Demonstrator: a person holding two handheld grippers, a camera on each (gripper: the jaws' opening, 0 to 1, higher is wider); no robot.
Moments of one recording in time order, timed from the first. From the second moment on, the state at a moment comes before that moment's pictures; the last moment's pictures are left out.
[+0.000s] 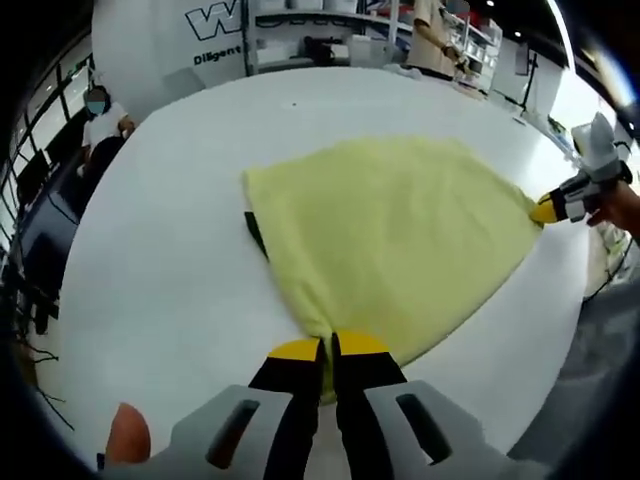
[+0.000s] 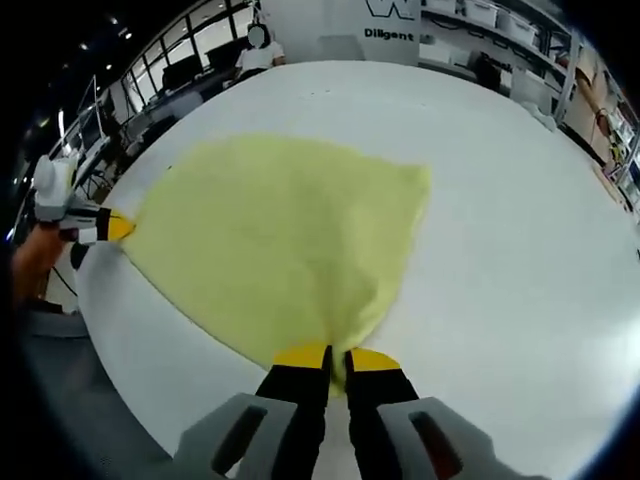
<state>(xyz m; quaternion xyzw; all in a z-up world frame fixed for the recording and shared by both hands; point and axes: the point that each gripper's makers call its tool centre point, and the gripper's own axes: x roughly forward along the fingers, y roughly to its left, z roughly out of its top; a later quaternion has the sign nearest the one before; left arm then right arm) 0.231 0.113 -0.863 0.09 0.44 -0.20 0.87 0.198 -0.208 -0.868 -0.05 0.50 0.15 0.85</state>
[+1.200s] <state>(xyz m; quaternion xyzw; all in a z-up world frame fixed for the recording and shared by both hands) 0.192 0.125 -0.861 0.10 0.46 -0.19 0.86 0.168 -0.214 -0.867 -0.05 0.51 0.15 0.85</state>
